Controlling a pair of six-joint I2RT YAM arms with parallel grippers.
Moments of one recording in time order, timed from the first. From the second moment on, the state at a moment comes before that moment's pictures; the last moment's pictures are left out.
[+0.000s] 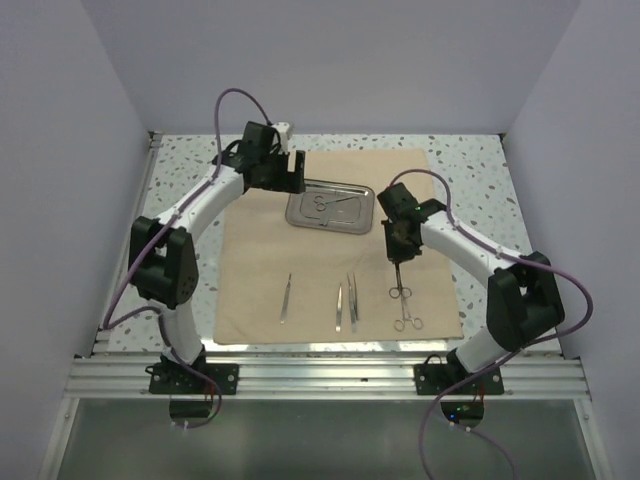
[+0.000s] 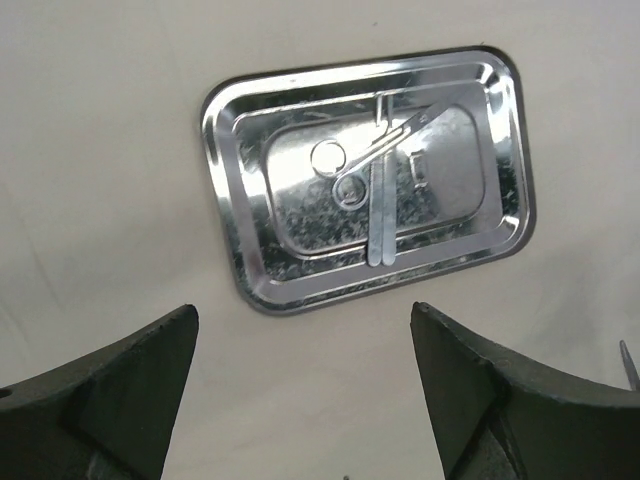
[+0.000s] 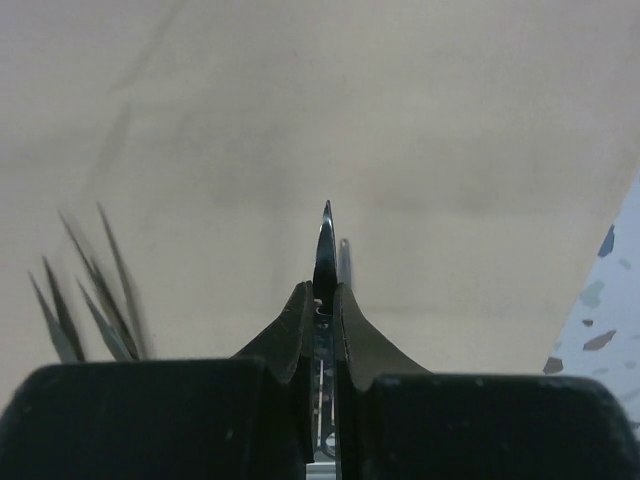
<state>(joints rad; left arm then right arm) -0.35 1.84 1.58 -0.54 0.14 -0.20 0.48 1.58 1.17 -0.81 0.19 0.40</state>
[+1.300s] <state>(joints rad) -0.61 2.46 2.09 -0.50 -0.03 0.06 0.48 1.37 0.95 -0.91 0.14 0.44</state>
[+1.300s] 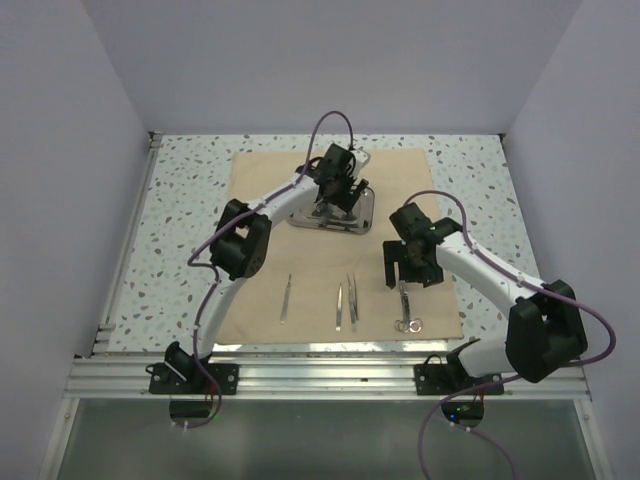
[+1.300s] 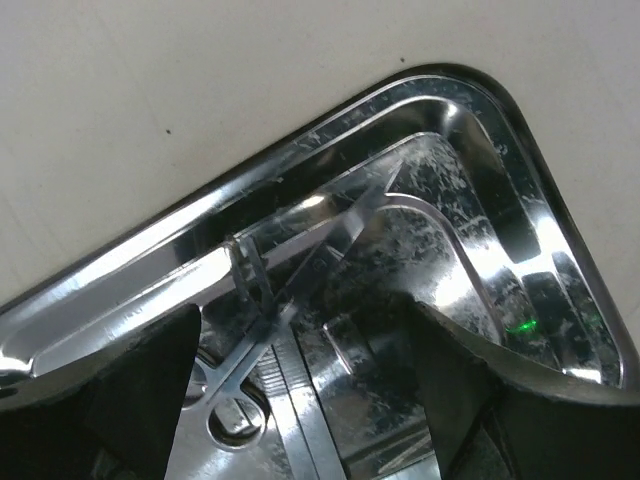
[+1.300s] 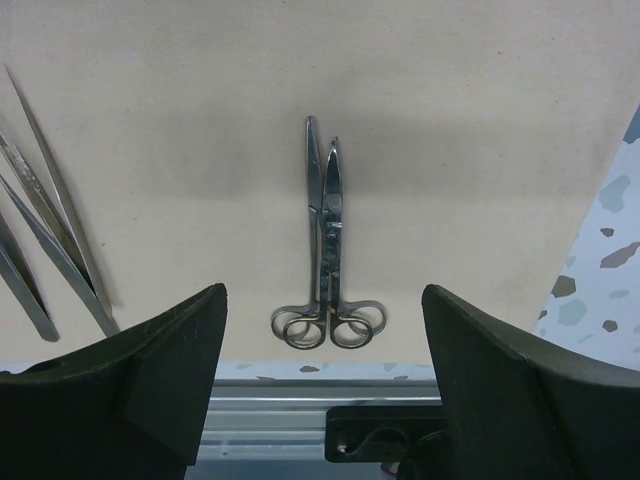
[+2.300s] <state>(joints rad) -0.54 2.49 2.10 -0.43 0.10 0.06 0.48 1.51 1.02 -0.92 0.14 0.44</state>
